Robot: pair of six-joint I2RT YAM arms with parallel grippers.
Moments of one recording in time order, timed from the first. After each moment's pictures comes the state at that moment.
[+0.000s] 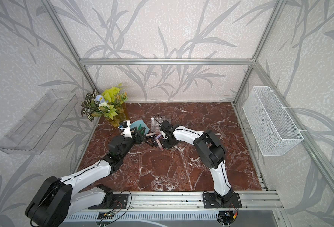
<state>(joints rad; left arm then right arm) -0.43 1.15 0.40 0.63 -0.06 -0.40 0.73 2.07 1.45 -0.68 -0.03 0.13</state>
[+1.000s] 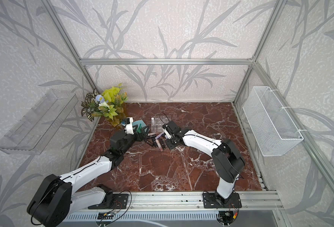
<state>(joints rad) -0.41 1.18 0.52 0.49 0.05 -0.41 0.74 1.70 1.21 -0.57 0.01 0.13</state>
